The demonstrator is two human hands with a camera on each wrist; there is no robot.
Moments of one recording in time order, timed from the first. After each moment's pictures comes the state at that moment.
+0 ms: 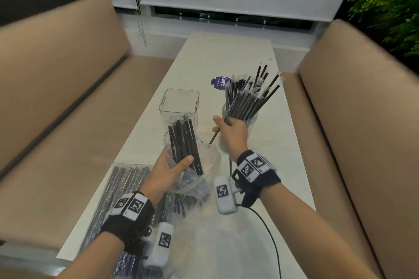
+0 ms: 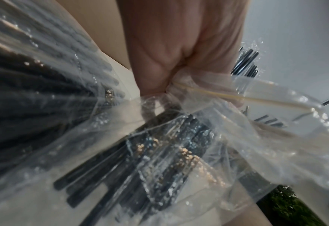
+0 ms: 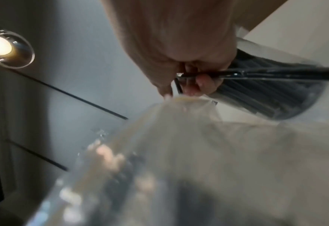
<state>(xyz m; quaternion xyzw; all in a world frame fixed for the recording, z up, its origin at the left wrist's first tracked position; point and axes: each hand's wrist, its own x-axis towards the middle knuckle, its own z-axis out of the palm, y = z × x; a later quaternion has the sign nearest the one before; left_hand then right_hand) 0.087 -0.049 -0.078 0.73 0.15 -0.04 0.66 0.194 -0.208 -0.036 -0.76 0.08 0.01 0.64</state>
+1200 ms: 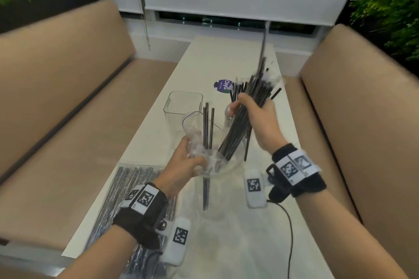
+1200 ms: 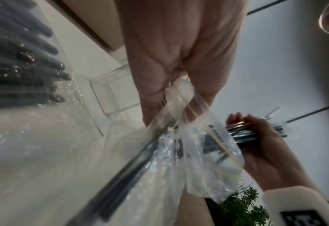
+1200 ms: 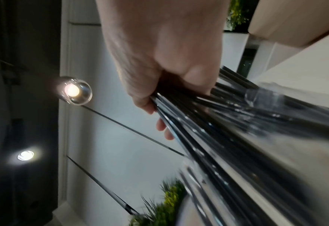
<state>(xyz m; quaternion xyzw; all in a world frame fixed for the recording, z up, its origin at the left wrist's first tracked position) 0.089 -0.081 -0.033 0.62 0.07 -0.08 0.77 0.174 -0.249 0.049 -0.71 -0.07 -0.02 0.70</state>
